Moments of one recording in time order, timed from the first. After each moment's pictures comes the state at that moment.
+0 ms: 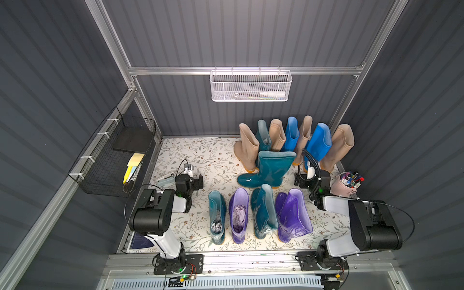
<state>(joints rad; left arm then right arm) -0.09 1.70 0.47 0.81 -0.09 0.03 0.00 1.48 0.47 0.52 -0.01 0.02</state>
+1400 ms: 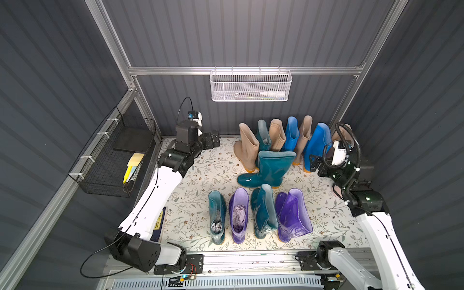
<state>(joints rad) -0.40 1.40 1.57 -0.55 -0.04 -0.32 0.03 0.89 1.05 -0.53 -0.08 0.18</state>
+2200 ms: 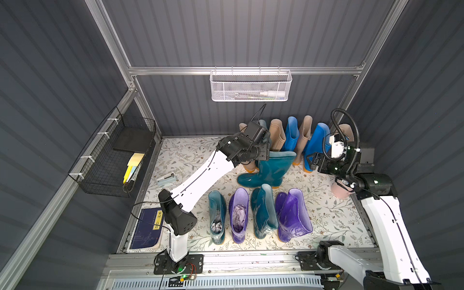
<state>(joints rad) -0.86 1.89 2.16 -1.04 -0.15 -0.55 0.03 1.03 1.29 -0.86 -0.21 0.25</state>
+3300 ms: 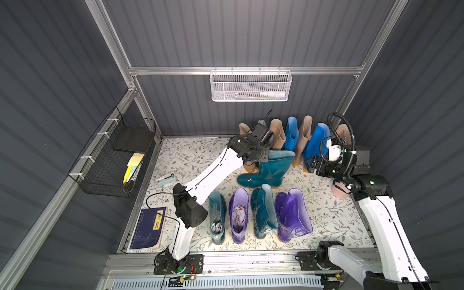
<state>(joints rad) -0.86 2.04 2.28 -1.11 -0.17 -0.52 0.03 1.02 1.23 -0.84 -0.21 0.25</state>
